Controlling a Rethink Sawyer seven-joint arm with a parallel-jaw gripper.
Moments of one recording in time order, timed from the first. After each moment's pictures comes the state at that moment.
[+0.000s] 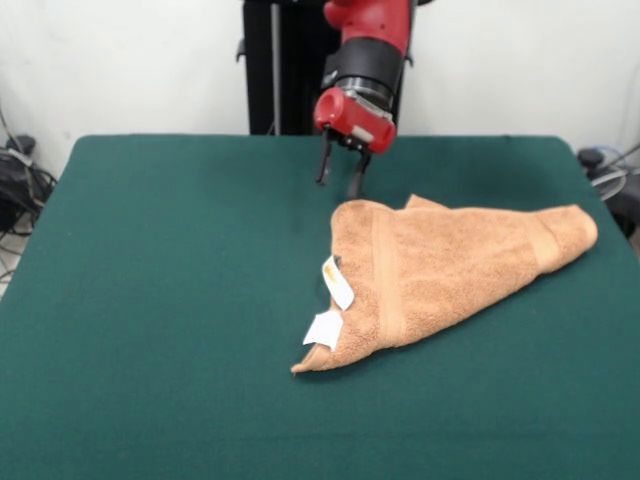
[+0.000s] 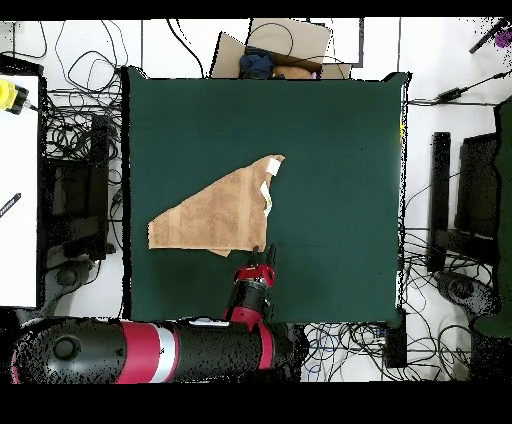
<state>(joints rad) 0.43 0.13 -0.69 2.04 0.07 -1.21 1.85</state>
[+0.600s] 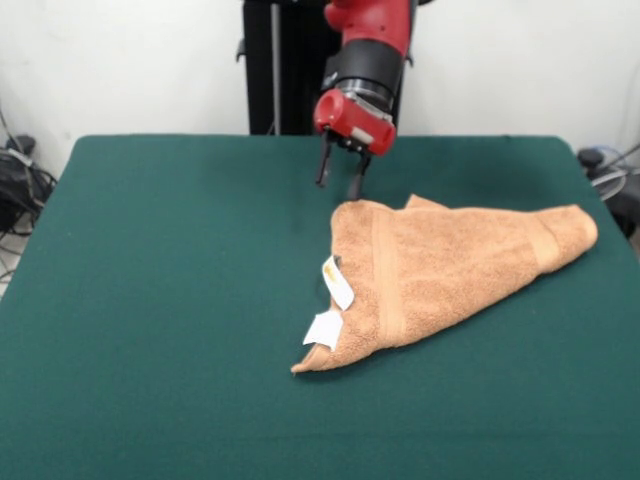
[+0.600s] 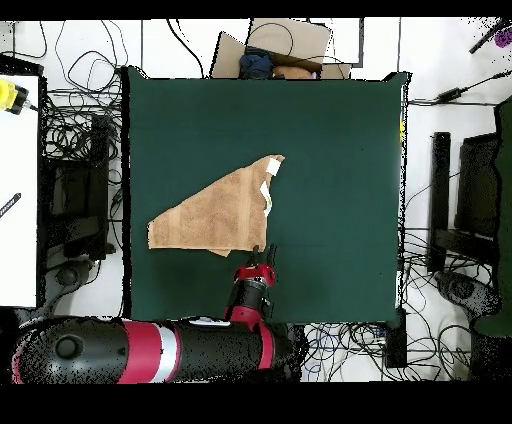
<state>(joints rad) 0.43 0.13 -0.68 2.04 0.08 -1.21 1.85</state>
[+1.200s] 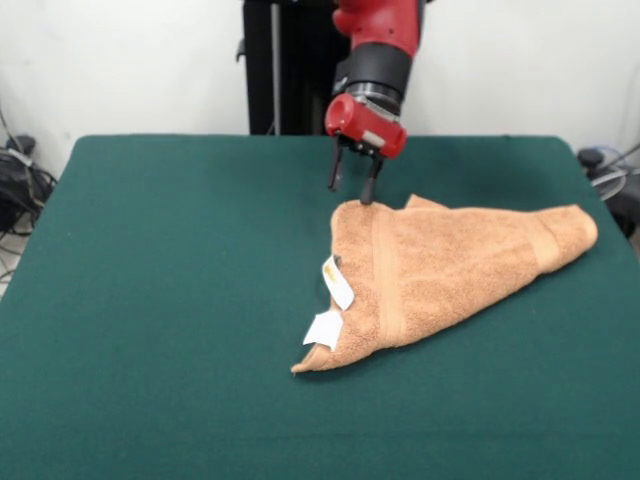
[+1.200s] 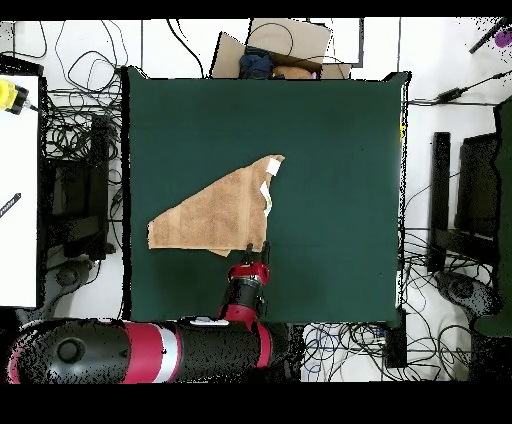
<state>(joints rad) 0.43 0.10 -0.64 2.04 0.09 -1.21 1.85</state>
